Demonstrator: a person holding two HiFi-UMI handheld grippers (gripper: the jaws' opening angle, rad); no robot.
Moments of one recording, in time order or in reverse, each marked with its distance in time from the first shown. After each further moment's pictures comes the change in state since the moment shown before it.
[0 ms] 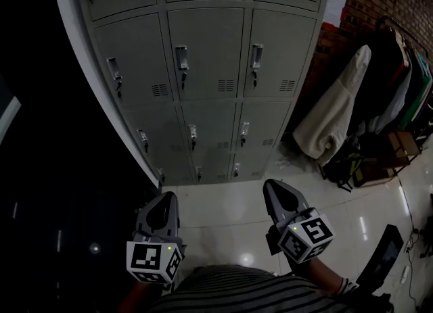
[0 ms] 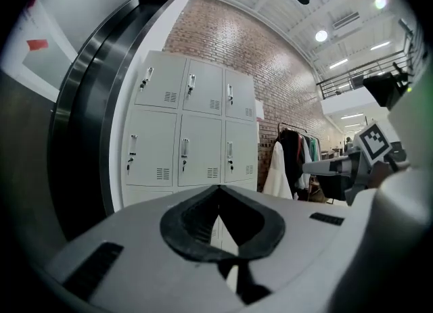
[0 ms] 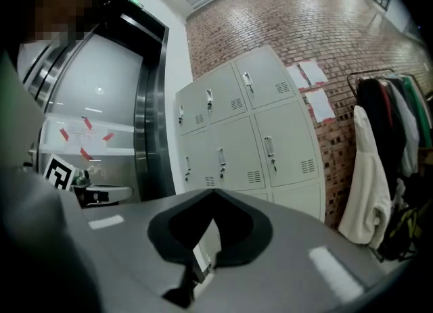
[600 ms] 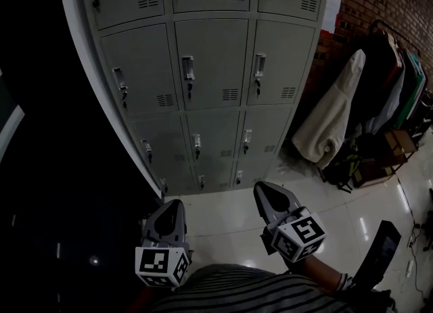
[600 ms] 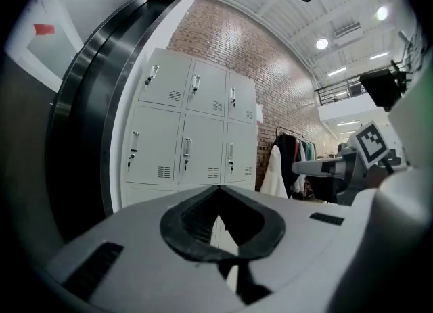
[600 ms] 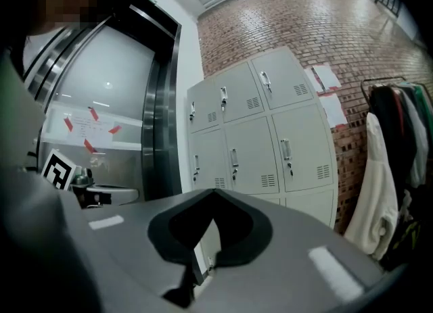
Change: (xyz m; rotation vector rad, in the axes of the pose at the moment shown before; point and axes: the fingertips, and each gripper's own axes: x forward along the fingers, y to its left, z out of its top) left arm -0.010 0.029 -0.005 -0.041 -0.011 -0.046; right arm 0.033 0.055 -0.001 -0.072 -0.004 0.023
